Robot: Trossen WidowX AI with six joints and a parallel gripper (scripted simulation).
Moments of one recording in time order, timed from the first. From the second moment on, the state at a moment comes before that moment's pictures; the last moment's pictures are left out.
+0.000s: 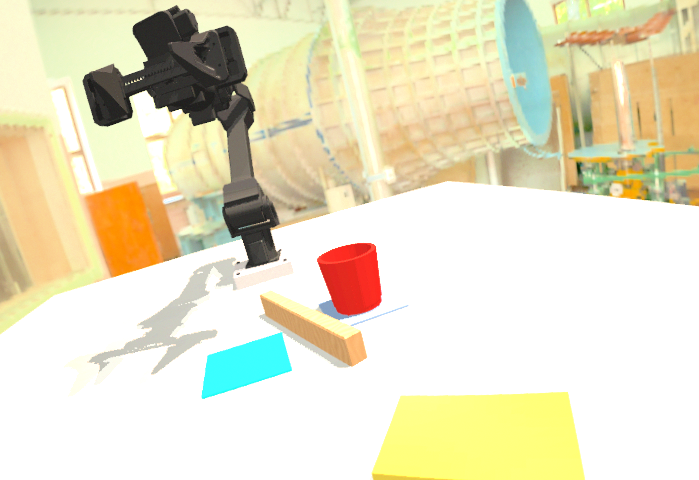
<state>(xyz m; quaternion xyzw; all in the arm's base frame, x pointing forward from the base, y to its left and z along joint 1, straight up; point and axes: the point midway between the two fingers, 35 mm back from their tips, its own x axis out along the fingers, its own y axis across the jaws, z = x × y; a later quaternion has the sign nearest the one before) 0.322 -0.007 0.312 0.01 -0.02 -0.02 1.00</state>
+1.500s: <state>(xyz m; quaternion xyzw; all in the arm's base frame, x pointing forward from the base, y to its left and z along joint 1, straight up) 0.250 0.128 0.115 0.31 0.63 -0.29 0.65</state>
